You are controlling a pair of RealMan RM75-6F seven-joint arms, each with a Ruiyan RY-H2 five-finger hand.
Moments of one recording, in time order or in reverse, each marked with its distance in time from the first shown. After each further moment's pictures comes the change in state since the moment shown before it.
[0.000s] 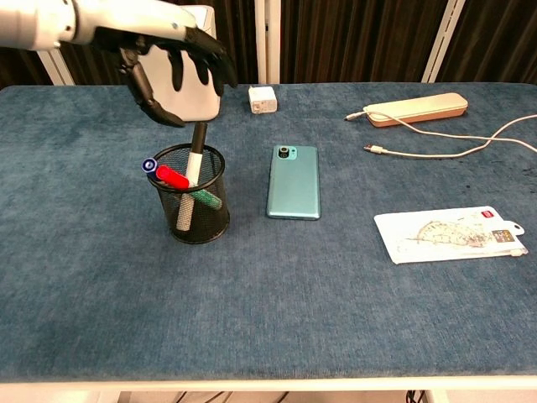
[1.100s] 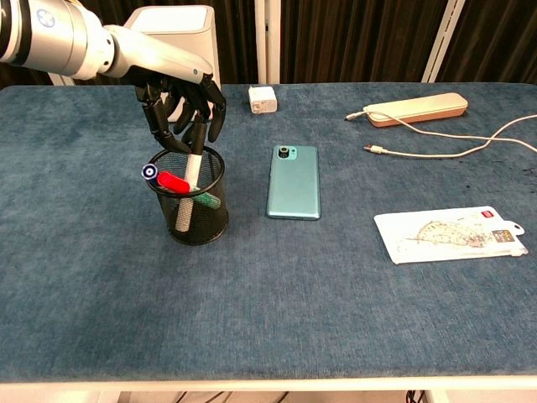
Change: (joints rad) left arm -0.215 -0.044 0.174 0.065 -0.299 -0.041 0.088; right arm -0.003 -0.010 0.013 0.031 0.051 -0.022 0.022
